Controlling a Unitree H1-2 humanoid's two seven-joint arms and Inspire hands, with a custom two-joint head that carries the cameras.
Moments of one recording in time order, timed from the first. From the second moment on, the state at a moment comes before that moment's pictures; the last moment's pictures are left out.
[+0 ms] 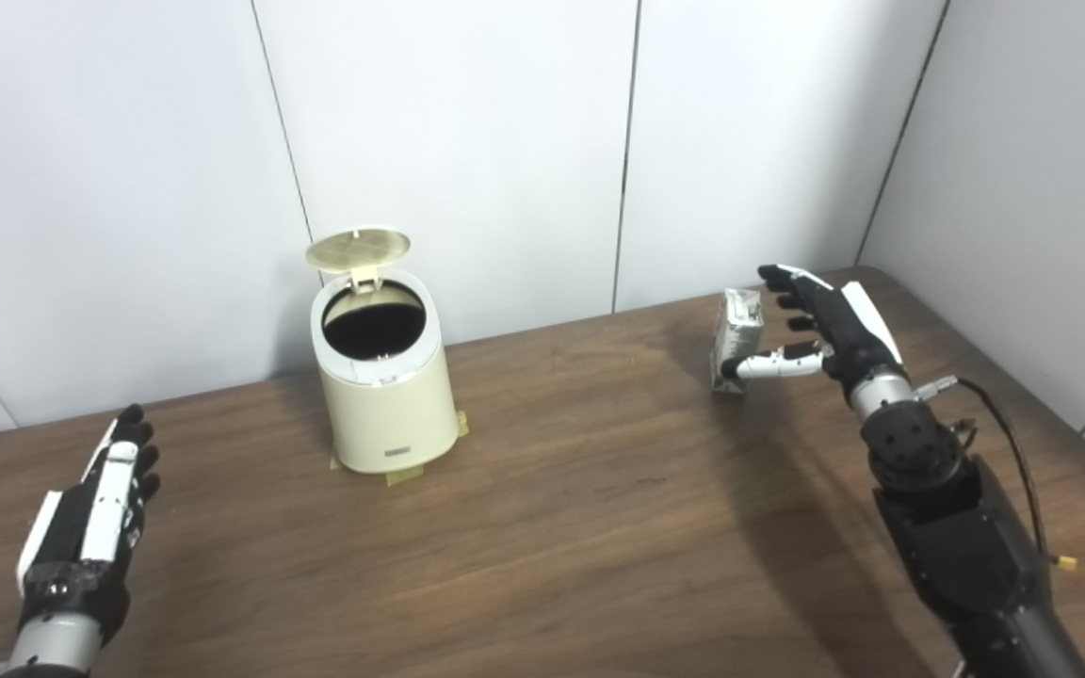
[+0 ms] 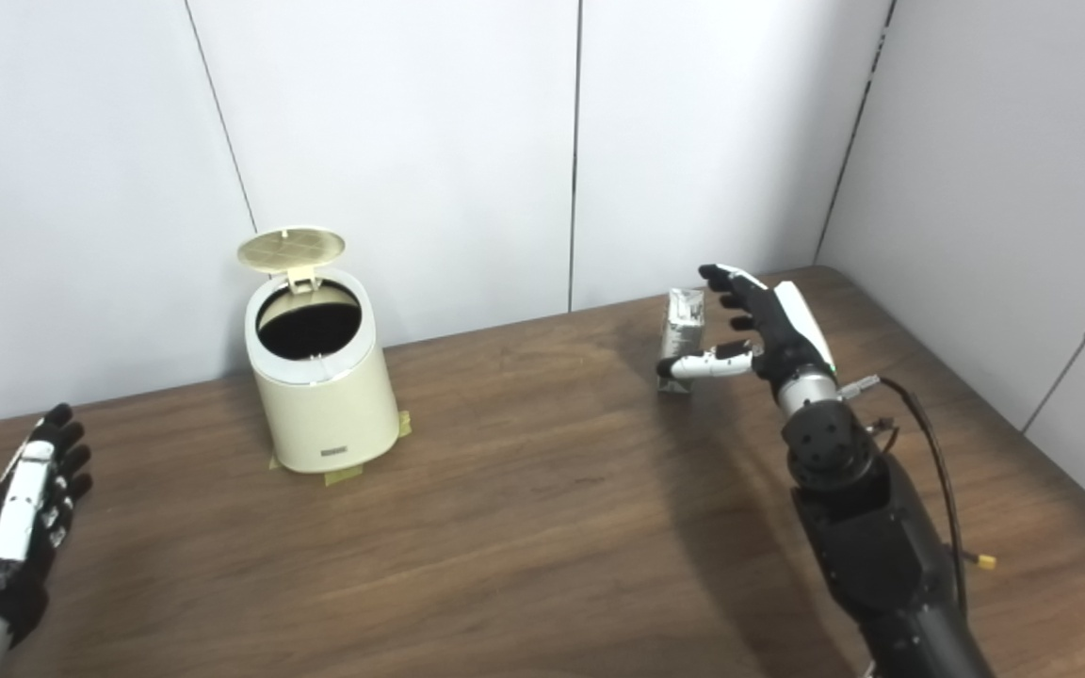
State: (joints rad) left arm -0.26 0.19 0.12 -0.11 -0.08 0.42 -0.10; right arm -0.32 -0.49 -0.14 0.04 -0.30 0.40 -0.02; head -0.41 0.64
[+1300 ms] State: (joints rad) left arm -0.25 0.21 0.09 -0.17 -0.04 0.44 -0.11; right arm -0.47 -0.56 -0.01 0.36 -0.31 0.35 0.04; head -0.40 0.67
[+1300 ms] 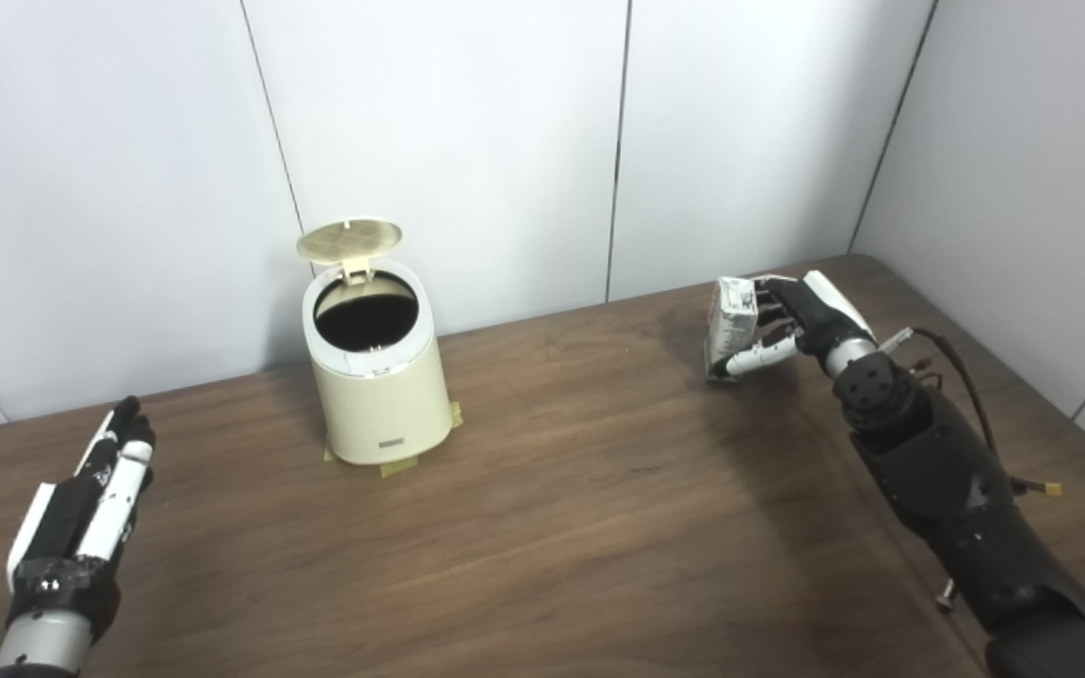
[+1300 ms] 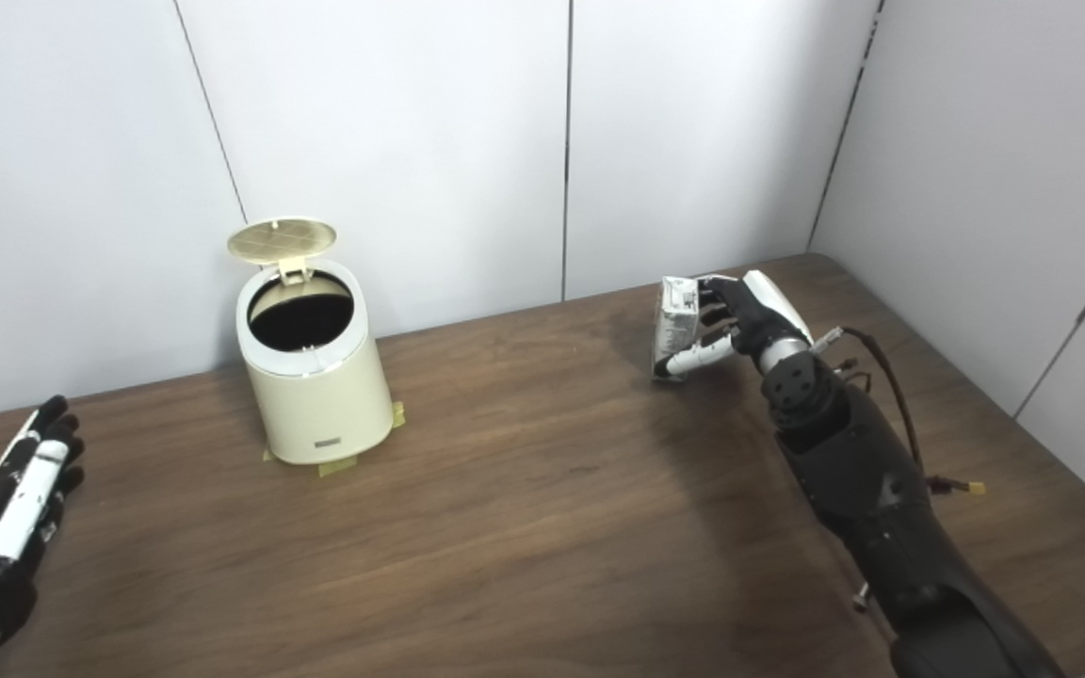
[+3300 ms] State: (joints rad) left arm -0.24 0.21 0.03 -0.16 0.03 0.43 -0.12; right arm -0.47 -0.39 -0.01 0.02 -0.37 0.28 -0.09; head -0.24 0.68
